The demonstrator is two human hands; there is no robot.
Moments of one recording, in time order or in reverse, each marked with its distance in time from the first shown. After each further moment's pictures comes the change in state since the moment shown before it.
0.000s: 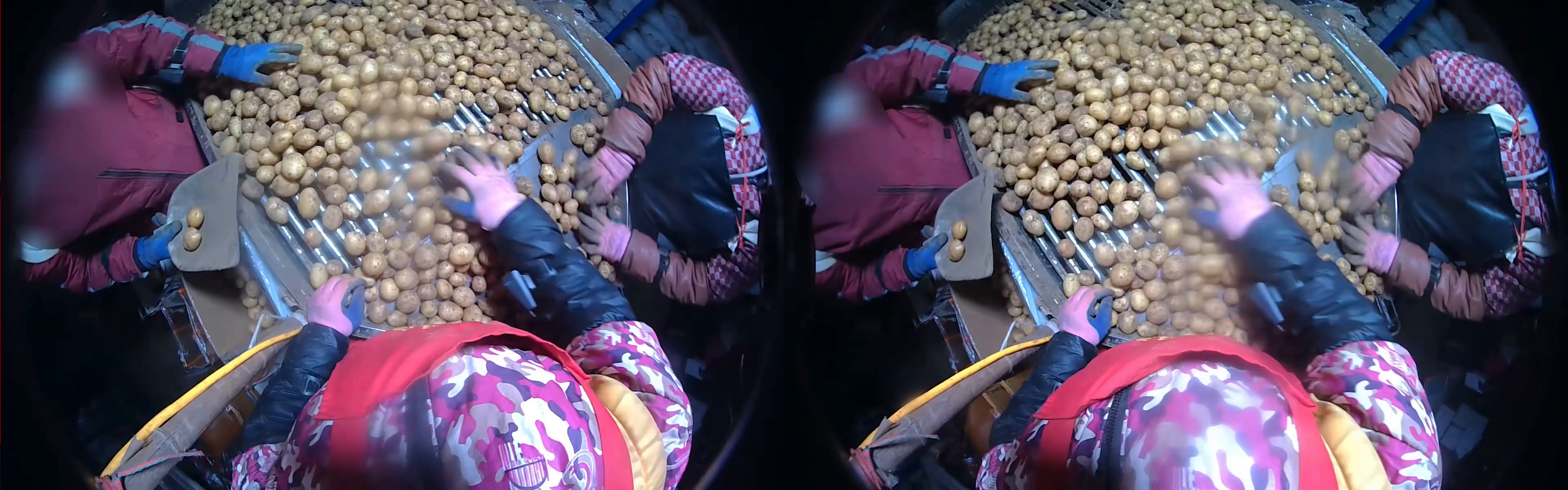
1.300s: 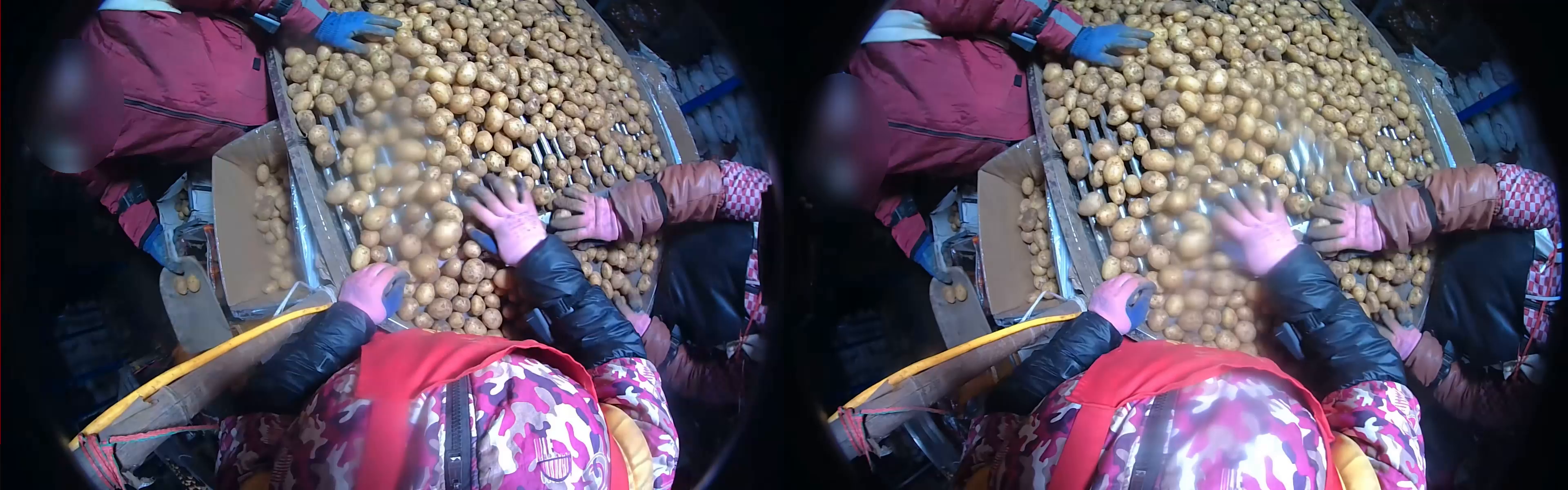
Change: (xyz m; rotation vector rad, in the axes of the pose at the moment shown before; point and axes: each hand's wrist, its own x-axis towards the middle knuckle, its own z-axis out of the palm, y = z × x) left_hand 0.009 0.001 -0.011 -0.042 -0.085 -0.083; right_hand 0.037 -0.044 0.016 -0.090 -0.122 -0.318
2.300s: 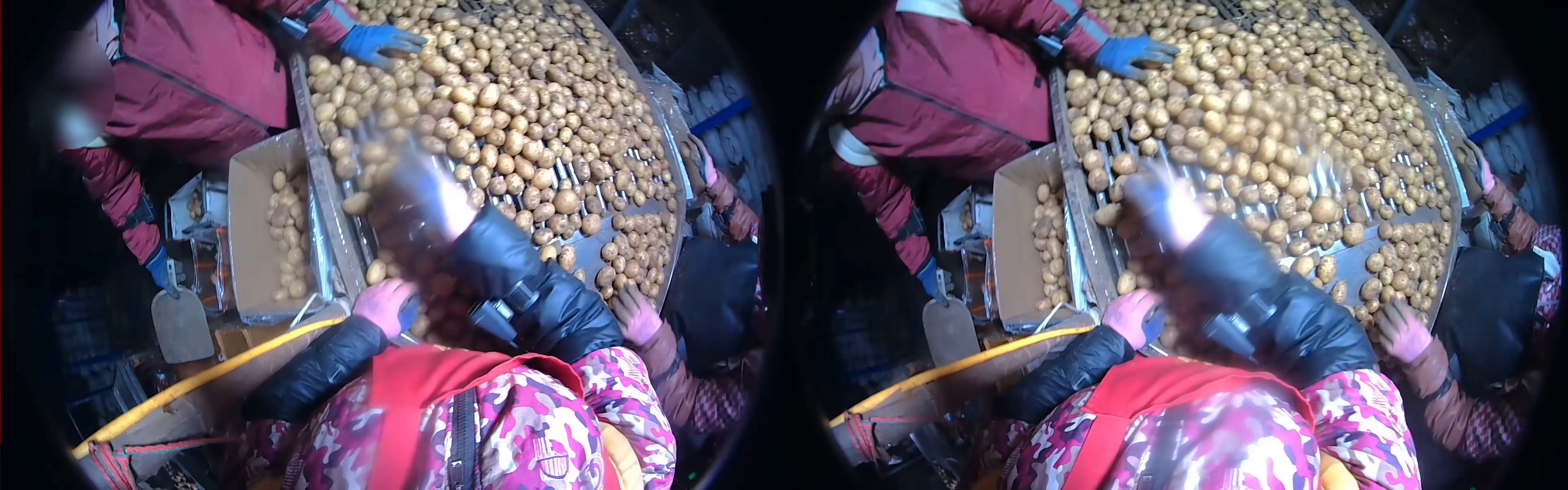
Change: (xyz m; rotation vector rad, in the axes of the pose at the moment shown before) left_hand -0.003 -0.006 0.002 0.088 -0.057 -0.024; right_hand 0.158 -0.084 -0.002 1.732 -0.111 0.504
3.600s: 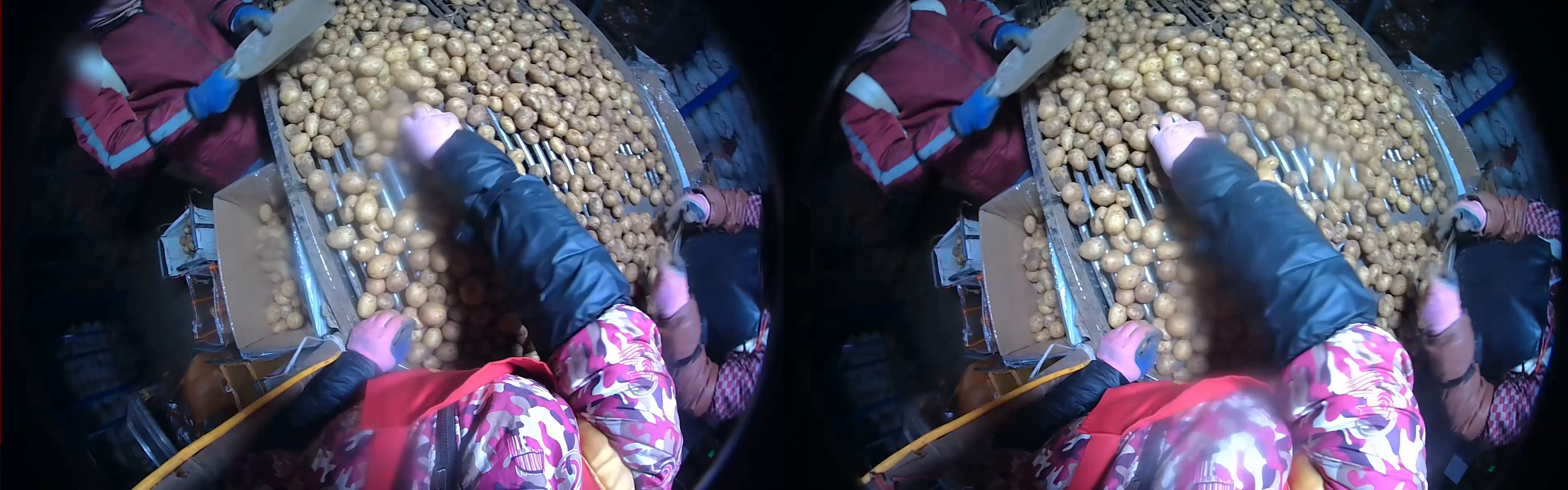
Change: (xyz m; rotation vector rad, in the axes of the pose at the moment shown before) left_hand -0.005 -0.005 0.018 0.015 -0.051 0.028; right_hand 0.118 -0.024 -0.097 -1.729 0.343 -0.432
